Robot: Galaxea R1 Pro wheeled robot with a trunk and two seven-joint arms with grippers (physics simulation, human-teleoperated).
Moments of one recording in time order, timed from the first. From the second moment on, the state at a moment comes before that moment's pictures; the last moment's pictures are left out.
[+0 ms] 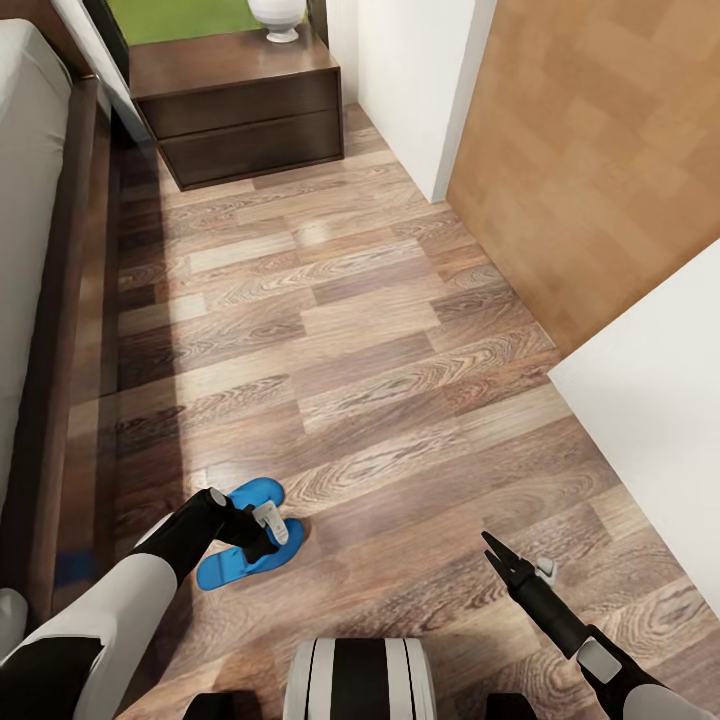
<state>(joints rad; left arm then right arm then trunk) -0.85 0.06 -0.03 -0.48 -0.83 0.25 -0.87 -0.62 -0.18 -0.79 -0.13 -0.17 0.17 1.25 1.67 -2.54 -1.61</state>
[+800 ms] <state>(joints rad) -0.85 0.06 -0.03 -0.48 -0.83 0.25 -0.87 -0.62 -0.18 -0.79 -0.13 -0.17 0.17 1.25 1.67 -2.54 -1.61</state>
